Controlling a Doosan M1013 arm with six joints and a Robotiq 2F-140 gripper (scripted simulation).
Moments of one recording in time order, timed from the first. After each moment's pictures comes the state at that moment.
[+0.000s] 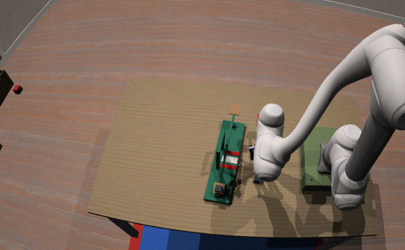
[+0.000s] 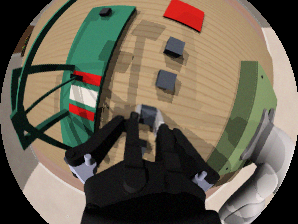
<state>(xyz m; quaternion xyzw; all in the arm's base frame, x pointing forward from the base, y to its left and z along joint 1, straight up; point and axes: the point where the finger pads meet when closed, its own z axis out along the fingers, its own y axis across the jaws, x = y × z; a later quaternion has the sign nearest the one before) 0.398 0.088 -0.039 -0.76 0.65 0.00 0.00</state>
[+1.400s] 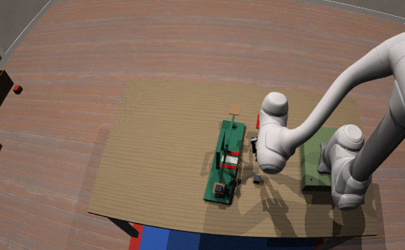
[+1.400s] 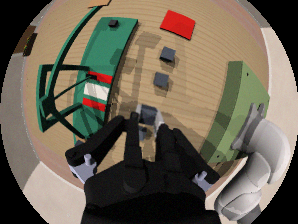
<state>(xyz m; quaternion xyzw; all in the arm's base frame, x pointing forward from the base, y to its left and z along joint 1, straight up) 0.397 0.088 0.028 -0.76 0.65 0.00 0.00</state>
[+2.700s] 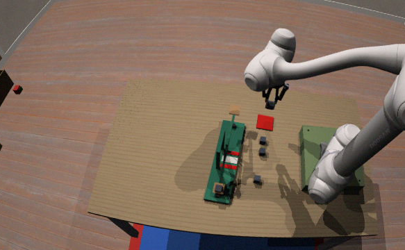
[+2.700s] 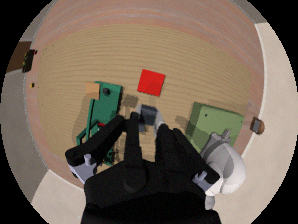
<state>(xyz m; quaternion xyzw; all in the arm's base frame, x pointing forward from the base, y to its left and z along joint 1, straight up) 0.410 -0.123 0.172 -0.73 0.68 0.00 0.00</state>
